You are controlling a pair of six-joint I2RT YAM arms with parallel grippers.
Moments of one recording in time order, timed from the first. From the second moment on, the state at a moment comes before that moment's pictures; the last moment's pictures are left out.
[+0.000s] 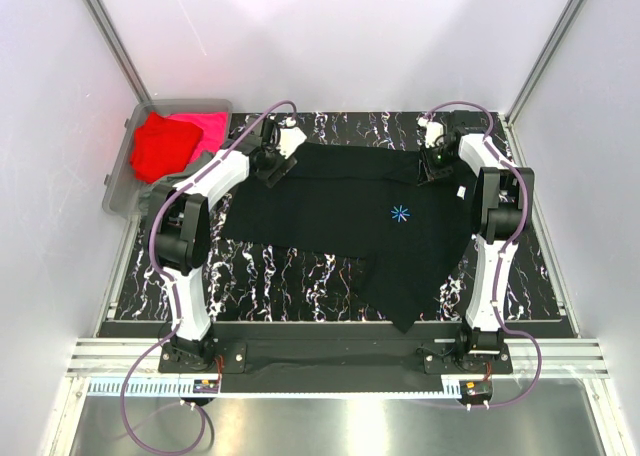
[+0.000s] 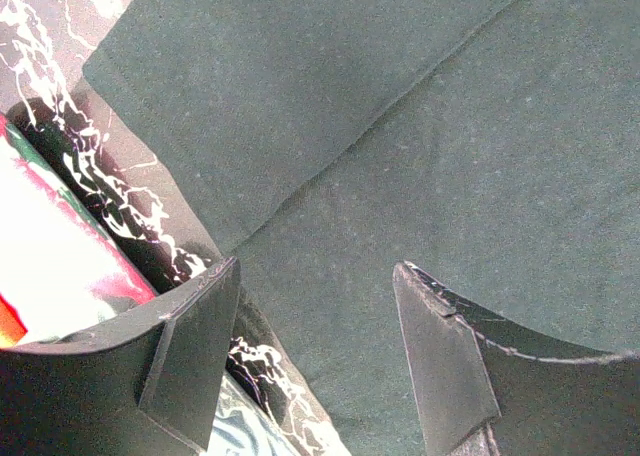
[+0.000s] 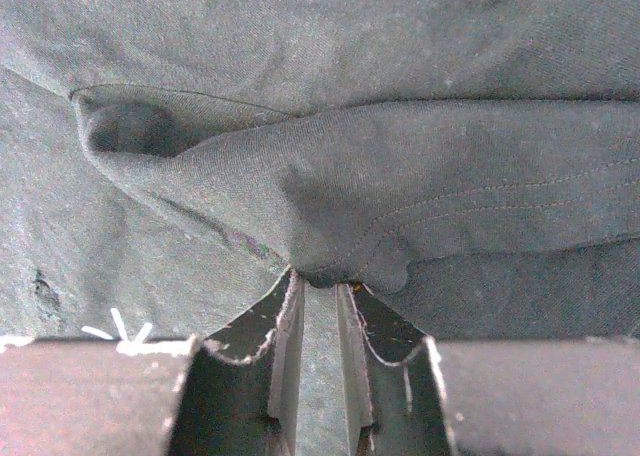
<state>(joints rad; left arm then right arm) -0.30 1.97 1.54 -0.46 0.02 0.57 -0.02 2.29 1.84 -0.71 -0.39 -0.31</state>
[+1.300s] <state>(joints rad) -0.31 1.97 1.54 -0.46 0.02 0.58 0.09 2.02 1.60 -0.75 -0.41 -0.26</state>
